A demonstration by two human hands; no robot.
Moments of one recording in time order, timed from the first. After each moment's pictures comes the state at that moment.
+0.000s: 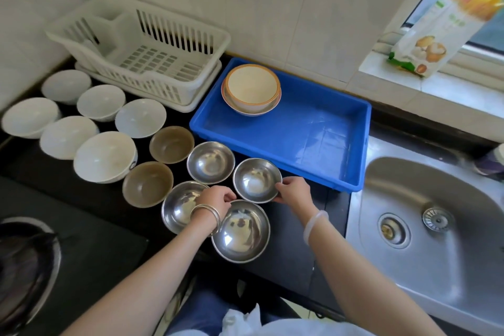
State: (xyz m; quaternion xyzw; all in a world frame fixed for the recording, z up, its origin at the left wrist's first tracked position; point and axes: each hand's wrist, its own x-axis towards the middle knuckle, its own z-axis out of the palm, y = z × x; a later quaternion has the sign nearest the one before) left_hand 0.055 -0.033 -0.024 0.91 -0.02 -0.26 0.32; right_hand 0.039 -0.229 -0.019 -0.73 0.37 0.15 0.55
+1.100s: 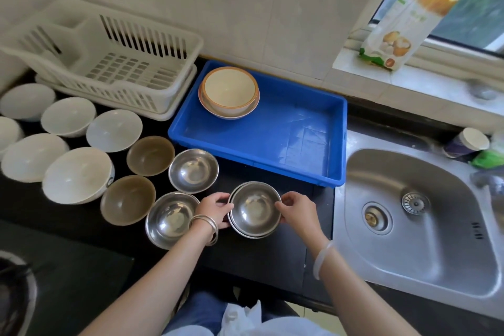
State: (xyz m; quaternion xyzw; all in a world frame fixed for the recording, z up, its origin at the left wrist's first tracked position) left_hand 0.051 -0.062 -0.026 0.71 0.19 -0.35 0.58; right_hand -0.012 -0.247 -0.019 -0.82 0.35 0.10 0.44
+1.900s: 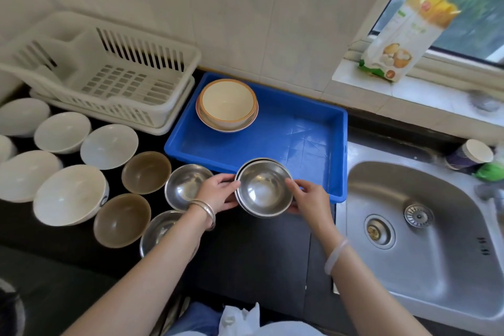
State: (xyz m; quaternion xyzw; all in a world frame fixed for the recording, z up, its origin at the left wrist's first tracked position) left_hand 0.104 -0.083 0.019 0.65 0.15 -0.33 0.67; right_hand 0.030 -0.273 0.011 -0.71 0.36 -0.01 0.61
